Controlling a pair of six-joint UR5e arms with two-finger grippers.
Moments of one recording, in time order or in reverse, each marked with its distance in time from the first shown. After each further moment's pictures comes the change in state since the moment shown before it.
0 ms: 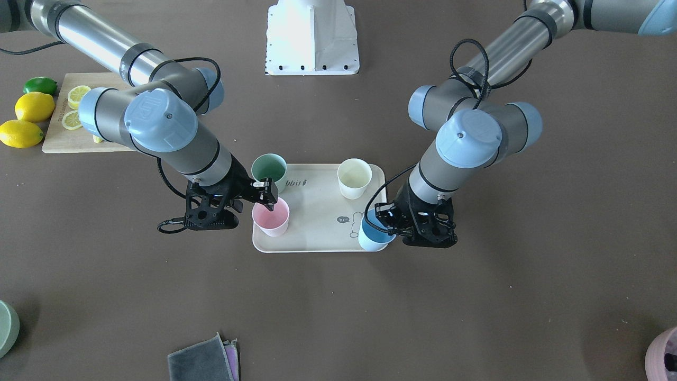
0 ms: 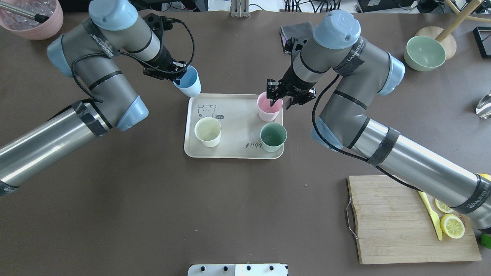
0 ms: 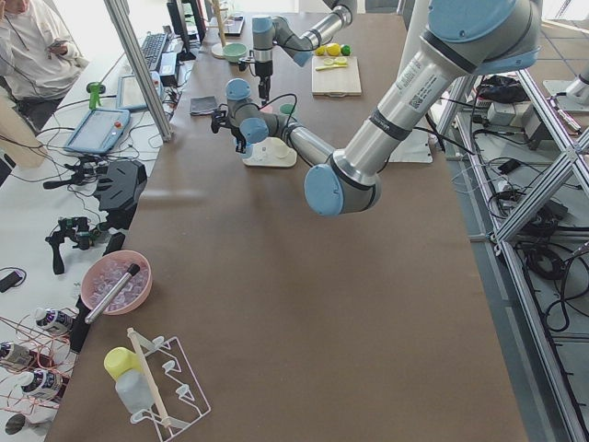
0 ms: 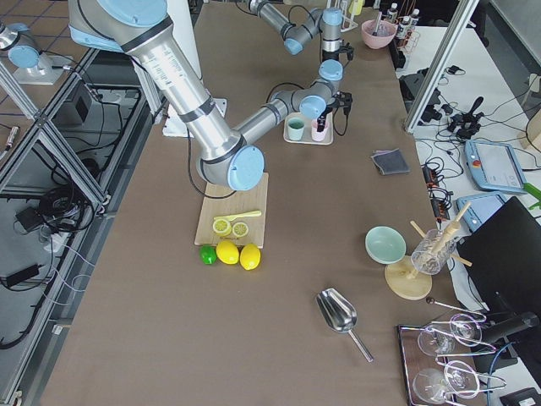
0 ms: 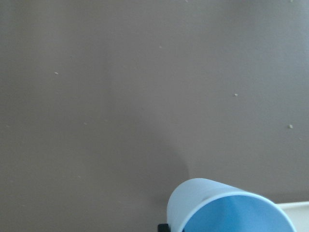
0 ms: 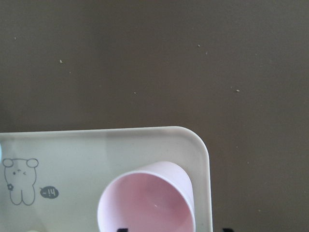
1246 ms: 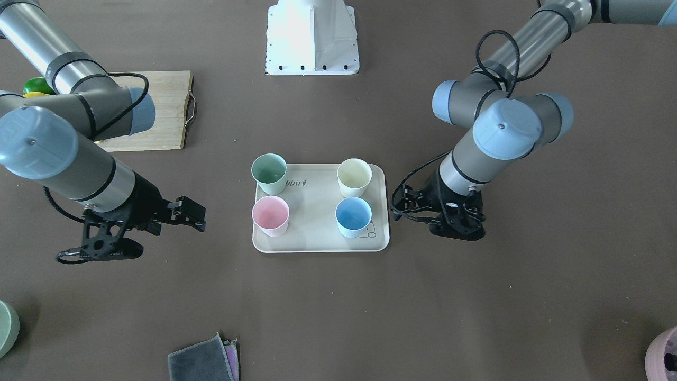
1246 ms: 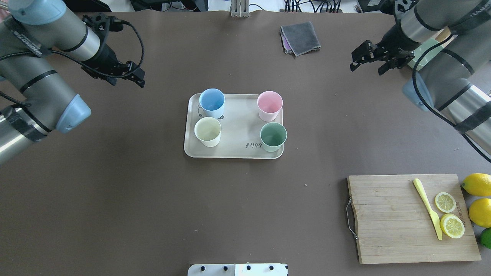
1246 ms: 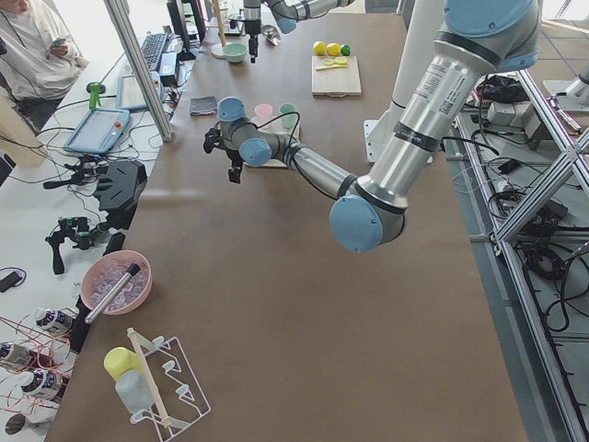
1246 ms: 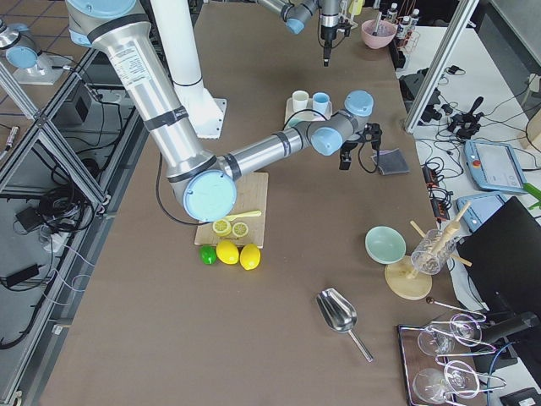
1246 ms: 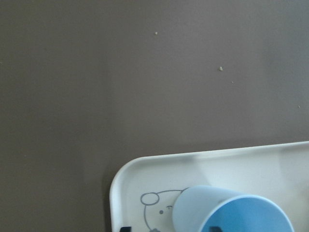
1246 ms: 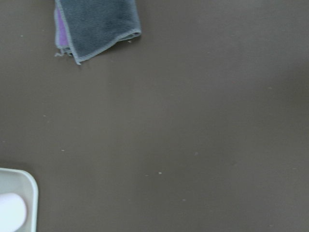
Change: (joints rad) left arm -0.200 0.309 -0.240 0.088 -0.140 0.348; right arm 0.325 -0.273 0.062 -0.009 0.187 -0.427
